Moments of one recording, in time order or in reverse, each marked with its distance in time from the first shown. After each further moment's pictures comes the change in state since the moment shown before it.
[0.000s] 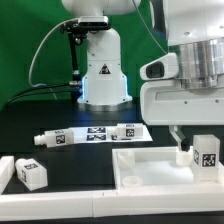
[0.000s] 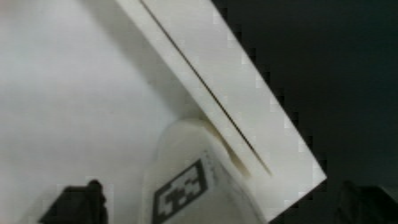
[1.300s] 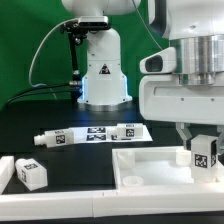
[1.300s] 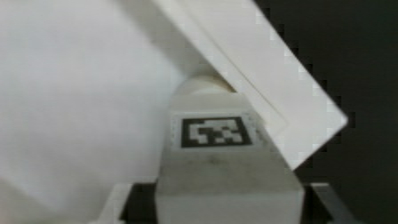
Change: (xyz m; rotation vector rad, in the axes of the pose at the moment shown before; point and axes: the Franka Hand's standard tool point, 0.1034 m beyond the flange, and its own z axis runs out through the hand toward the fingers) arm 0.010 0.006 -0.003 -0.018 0.036 0.559
